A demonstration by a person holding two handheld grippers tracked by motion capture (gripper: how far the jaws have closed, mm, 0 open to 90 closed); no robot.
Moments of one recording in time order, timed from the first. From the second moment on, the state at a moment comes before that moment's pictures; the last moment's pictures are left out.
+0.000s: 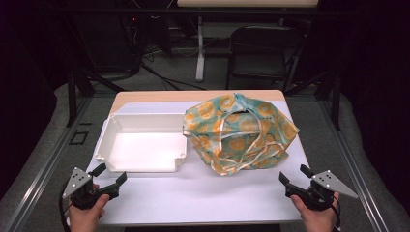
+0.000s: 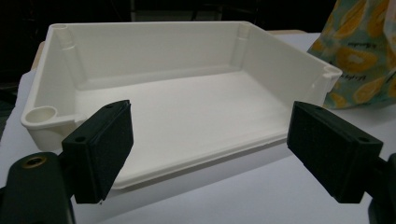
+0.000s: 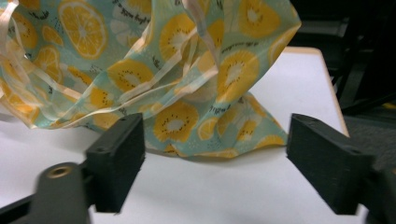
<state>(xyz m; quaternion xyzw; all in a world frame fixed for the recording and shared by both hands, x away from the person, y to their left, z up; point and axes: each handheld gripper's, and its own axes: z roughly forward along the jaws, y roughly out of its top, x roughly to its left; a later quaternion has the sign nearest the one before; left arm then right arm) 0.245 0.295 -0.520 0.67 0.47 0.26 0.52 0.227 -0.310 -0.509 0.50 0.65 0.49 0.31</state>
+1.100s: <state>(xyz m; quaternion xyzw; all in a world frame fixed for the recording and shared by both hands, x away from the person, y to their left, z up) 0.306 0.149 -0.459 0.73 0.33 0.20 0.57 0.273 -0.247 -0.481 0.47 0.67 0.48 0.31</state>
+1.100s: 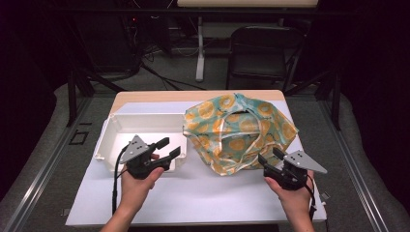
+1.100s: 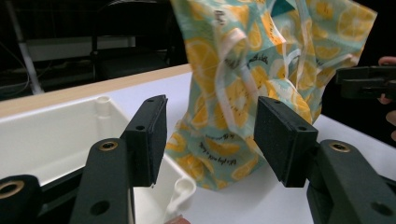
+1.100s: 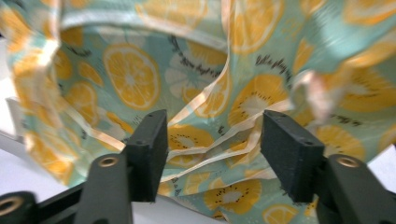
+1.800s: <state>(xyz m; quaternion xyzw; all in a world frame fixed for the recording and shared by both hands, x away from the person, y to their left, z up) 0.344 0.115 -0.451 0.75 0.31 0.14 0.56 0.297 -0.237 -0.482 0.43 0.69 0.49 0.31</state>
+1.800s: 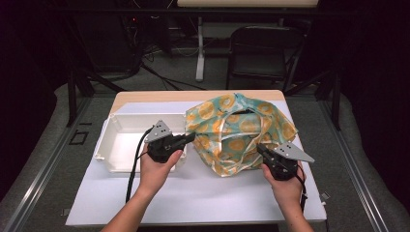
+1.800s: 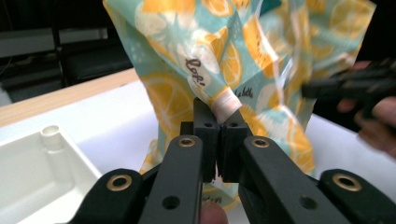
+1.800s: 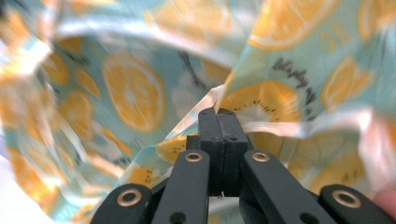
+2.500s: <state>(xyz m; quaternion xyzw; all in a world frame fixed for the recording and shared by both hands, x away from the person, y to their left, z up) 0.358 0.121 -0.459 0.77 0.33 0.15 0.52 0.330 -0.271 -0.396 0.42 0.63 0.53 0.39</state>
